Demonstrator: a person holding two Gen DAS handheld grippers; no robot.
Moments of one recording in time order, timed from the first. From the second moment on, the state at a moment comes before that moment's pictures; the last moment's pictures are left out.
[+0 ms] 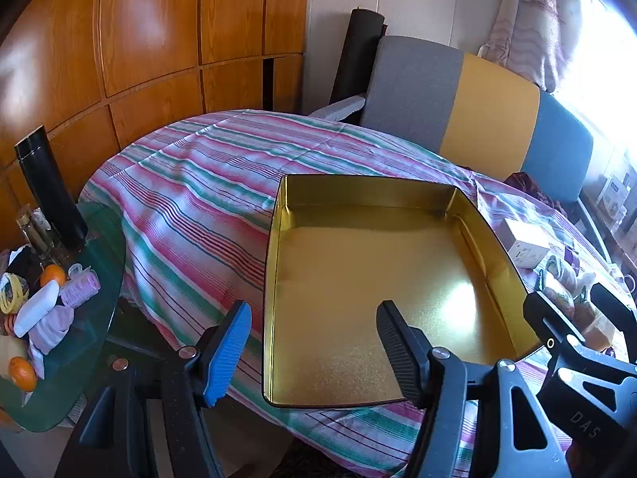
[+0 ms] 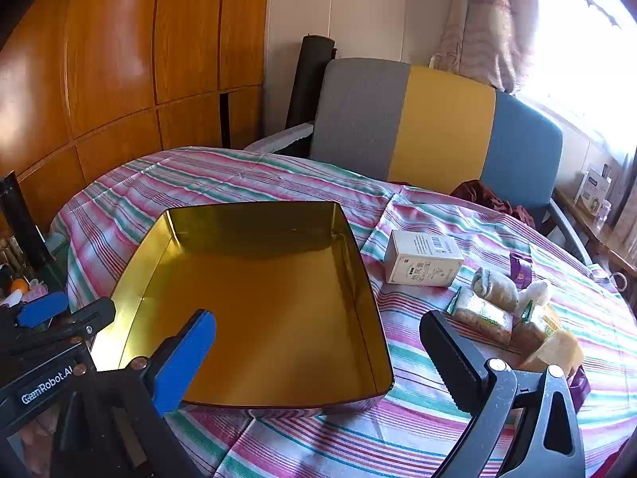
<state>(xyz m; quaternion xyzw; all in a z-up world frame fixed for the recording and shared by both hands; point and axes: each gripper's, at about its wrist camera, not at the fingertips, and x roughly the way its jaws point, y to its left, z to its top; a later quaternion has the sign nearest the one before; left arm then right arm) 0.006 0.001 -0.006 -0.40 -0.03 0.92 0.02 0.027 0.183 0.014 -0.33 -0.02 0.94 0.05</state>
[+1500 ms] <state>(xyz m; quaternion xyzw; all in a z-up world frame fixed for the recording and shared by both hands) -0.021 0.154 0.012 -0.41 0.13 0.85 0.30 0.070 0.431 0.035 -0.29 0.18 0.93 0.16</state>
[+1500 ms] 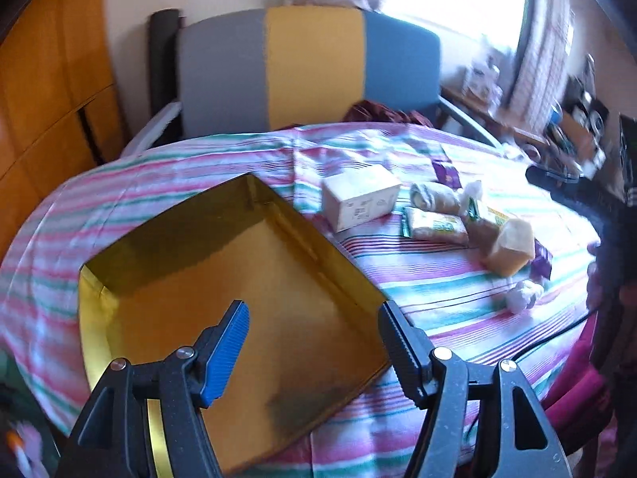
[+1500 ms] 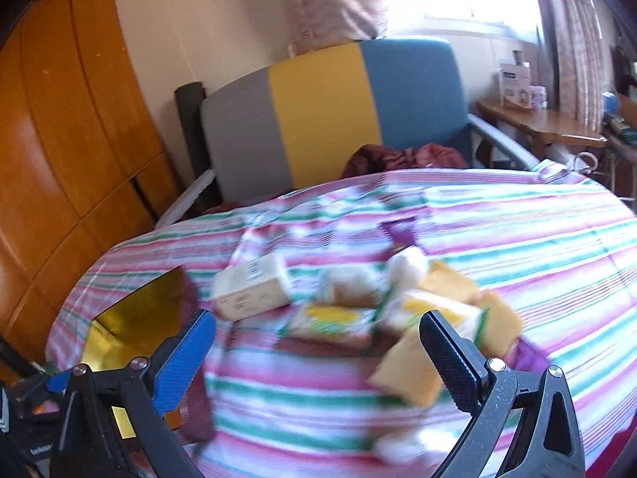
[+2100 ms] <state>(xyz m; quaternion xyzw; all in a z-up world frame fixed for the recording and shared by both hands) -0.099 0.275 -0.008 -0.40 0.28 0.78 0.40 0.084 0.527 0.003 -0.27 0.35 0.88 0.15</state>
